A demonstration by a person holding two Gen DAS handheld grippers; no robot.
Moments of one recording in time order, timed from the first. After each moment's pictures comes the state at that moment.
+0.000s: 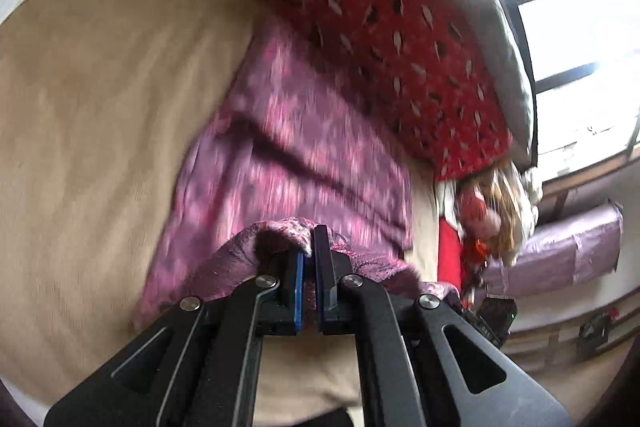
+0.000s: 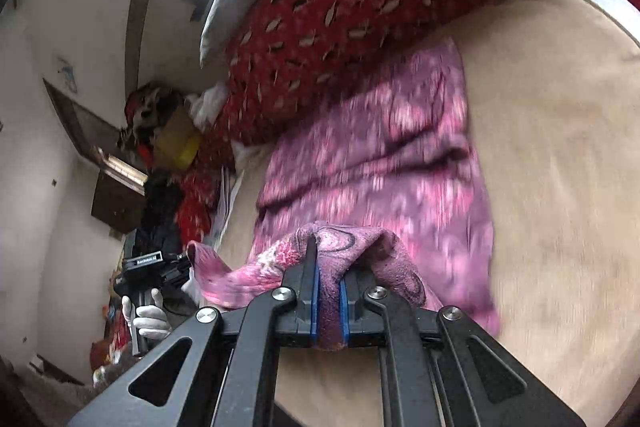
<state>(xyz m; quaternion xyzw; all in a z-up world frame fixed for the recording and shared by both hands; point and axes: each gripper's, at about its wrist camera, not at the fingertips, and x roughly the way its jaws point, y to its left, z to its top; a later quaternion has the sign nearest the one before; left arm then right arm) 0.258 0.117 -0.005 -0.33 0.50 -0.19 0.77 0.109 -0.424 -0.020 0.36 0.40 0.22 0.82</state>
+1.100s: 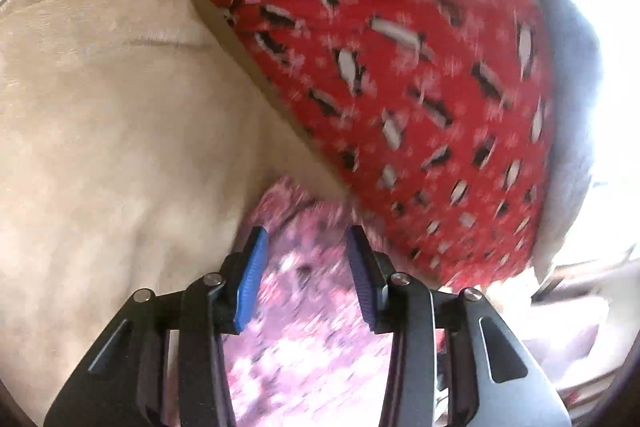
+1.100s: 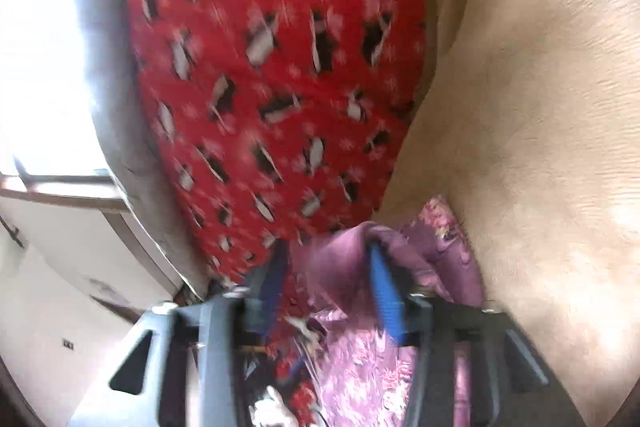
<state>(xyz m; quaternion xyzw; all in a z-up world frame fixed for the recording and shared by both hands) 0.470 0.146 -0.037 -0.39 0.53 -0.13 0.74 0.306 -0.524 -0.108 0.64 0.27 0.13 0.71</state>
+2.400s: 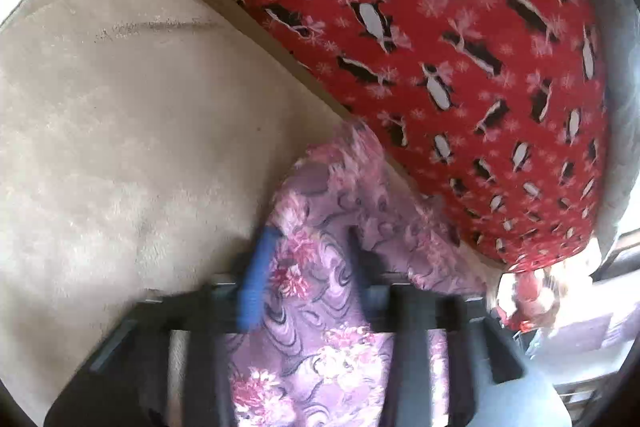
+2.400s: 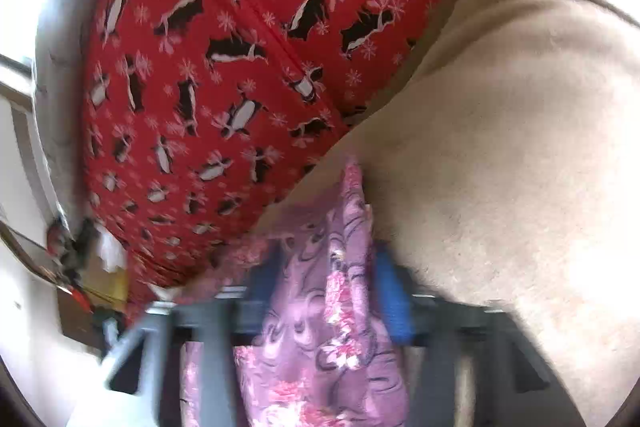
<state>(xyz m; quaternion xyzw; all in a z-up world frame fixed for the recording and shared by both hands) 0.484 0.118 -0.045 -0.29 0.55 -0.06 0.78 0.335 -0.487 -0.099 0.44 0.39 0.04 0.81</state>
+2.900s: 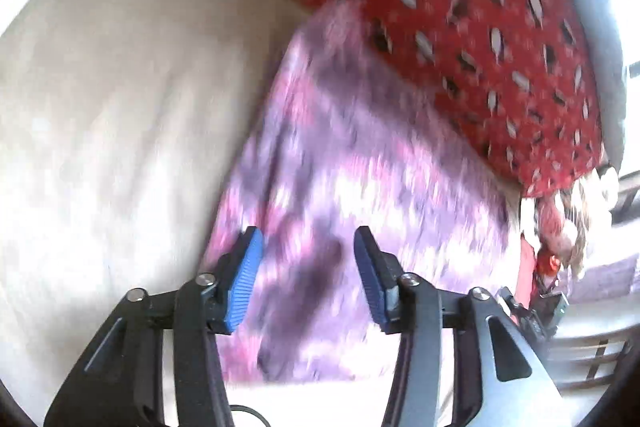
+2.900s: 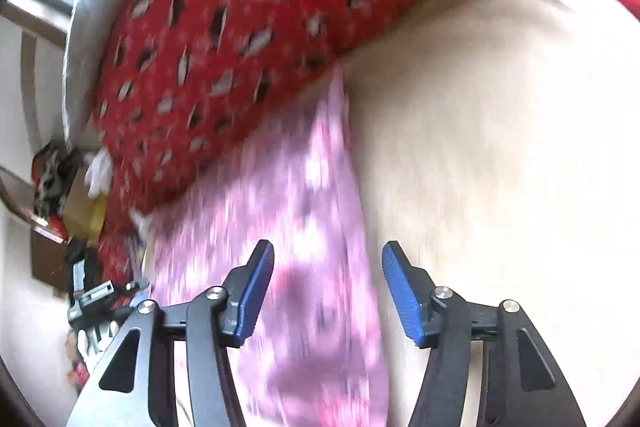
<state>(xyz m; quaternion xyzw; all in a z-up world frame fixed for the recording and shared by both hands) 0.384 0.089 -0.040 -0.23 0.59 -0.10 0.77 0.245 -0.461 -0.091 0.35 0.46 0.08 0.81</state>
